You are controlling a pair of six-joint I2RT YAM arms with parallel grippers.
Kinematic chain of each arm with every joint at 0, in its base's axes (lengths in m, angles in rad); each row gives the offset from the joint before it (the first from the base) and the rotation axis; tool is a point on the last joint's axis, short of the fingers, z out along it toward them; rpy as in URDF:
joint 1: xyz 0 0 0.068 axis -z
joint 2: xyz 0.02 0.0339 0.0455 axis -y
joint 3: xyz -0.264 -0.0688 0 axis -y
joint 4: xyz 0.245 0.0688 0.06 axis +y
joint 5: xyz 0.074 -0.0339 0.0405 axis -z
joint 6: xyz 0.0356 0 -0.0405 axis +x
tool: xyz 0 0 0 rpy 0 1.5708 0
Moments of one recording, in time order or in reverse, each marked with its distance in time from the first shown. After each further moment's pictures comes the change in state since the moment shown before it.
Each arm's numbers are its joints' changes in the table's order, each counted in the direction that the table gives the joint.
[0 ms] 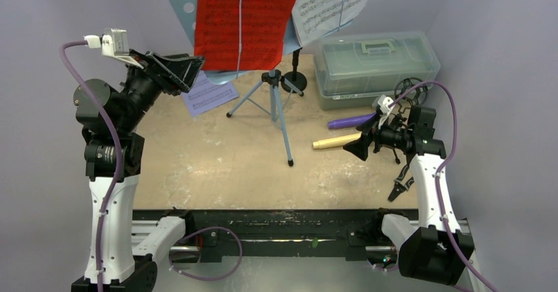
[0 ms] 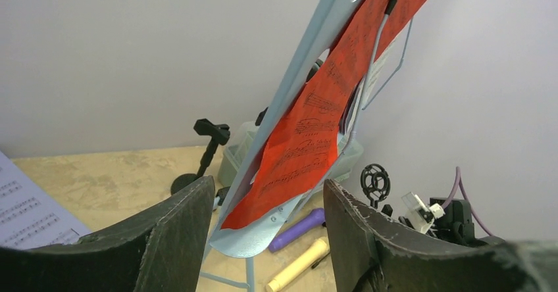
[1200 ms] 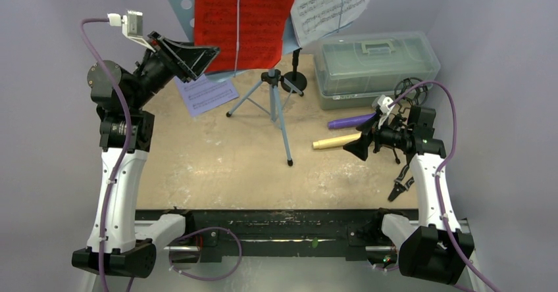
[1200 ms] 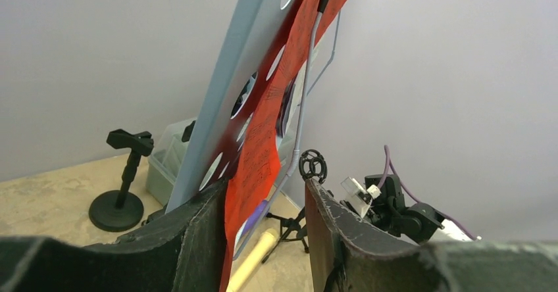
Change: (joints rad) left arm 0.020 -0.137 -0.014 -0.272 0.227 -0.165; right arm 0.000 -0.005 0.000 0.000 0.000 -0.005
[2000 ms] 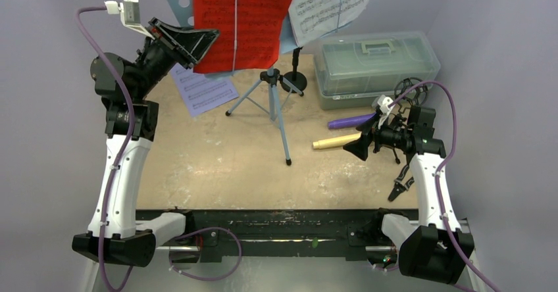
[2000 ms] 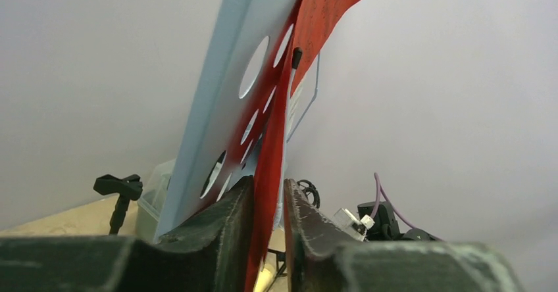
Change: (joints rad) left arm 0.027 -0.085 0.046 -0.171 -0.033 -0.055; right arm 0.000 -0.001 0.000 0.000 0.001 -0.001
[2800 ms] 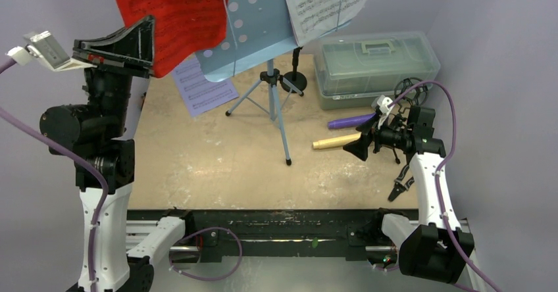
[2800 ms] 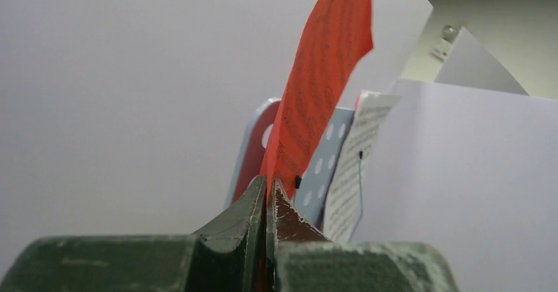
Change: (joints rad) left arm 0.005 0.214 0.048 0.084 -0.438 0.193; right arm 0.000 -0.006 0.000 0.008 0.000 -0.010
